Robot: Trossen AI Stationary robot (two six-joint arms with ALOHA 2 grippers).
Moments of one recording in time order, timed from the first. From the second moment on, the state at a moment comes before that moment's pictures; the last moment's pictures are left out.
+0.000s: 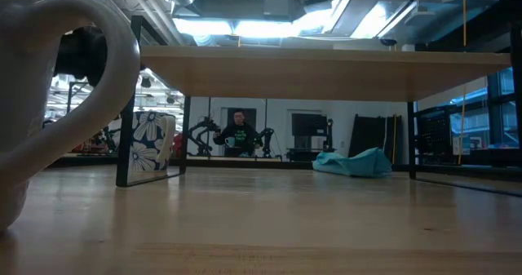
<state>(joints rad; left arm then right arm) 0.62 0.13 0.01 0.11 0.47 -0.81 0.57 0.56 1.12 0.25 0.91 -0.42</state>
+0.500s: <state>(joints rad) 0.62 0.13 0.01 0.18 0.35 -0.88 0.57 0.83 1.38 -0.14 1.20 -0.36</state>
